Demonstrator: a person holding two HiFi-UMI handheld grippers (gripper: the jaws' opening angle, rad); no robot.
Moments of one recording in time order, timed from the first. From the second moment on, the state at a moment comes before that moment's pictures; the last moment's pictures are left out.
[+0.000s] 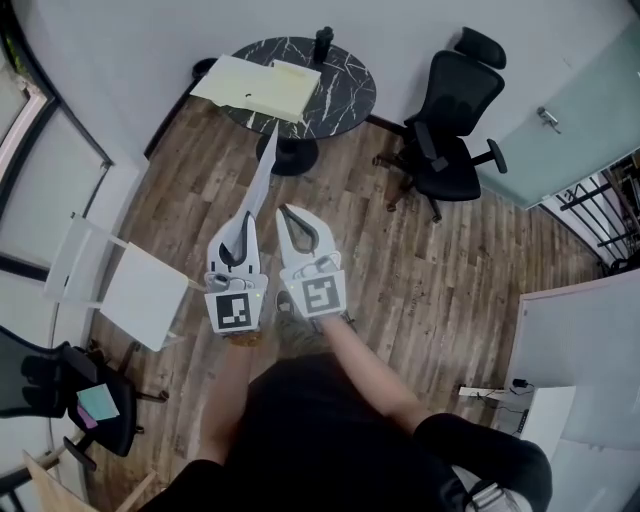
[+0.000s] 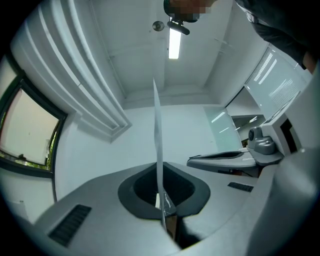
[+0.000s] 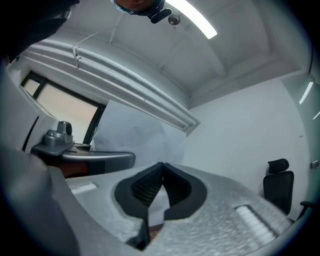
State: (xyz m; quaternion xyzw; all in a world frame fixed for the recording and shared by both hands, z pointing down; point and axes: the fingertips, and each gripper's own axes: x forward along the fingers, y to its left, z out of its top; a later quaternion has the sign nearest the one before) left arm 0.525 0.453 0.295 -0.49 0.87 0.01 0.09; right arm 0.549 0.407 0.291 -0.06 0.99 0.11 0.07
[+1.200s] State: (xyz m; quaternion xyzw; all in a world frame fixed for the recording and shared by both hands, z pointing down) left arm 0.231 0.344 0.348 -0.57 0.82 0.01 0.03; right arm 0.254 0.311 0.347 -0.07 0.99 0.09 -0.01
